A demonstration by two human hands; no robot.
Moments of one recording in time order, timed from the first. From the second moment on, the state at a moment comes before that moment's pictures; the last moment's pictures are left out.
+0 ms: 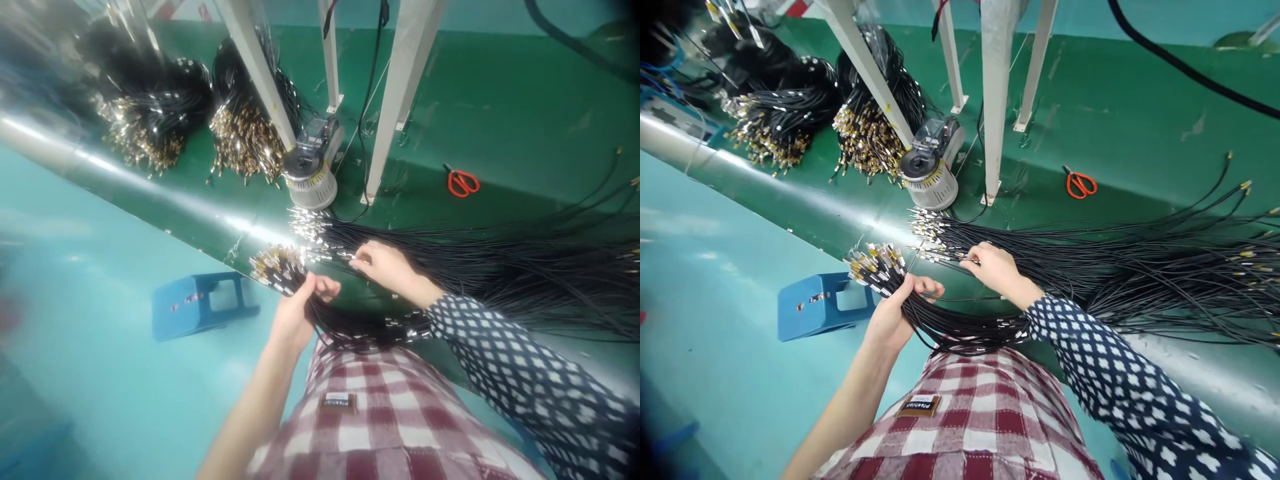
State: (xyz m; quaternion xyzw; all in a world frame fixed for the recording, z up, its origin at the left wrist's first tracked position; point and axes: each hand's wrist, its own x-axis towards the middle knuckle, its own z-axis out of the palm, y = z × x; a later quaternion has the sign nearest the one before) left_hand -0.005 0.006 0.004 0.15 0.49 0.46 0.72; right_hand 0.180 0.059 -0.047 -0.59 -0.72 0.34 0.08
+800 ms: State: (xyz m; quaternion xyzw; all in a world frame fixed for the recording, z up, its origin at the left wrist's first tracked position) left_hand 0.028 0.024 0.010 0.30 0.52 0.36 0.72; right_hand 0.210 0.004 -0.024 -0.49 -0.54 0.62 0.29
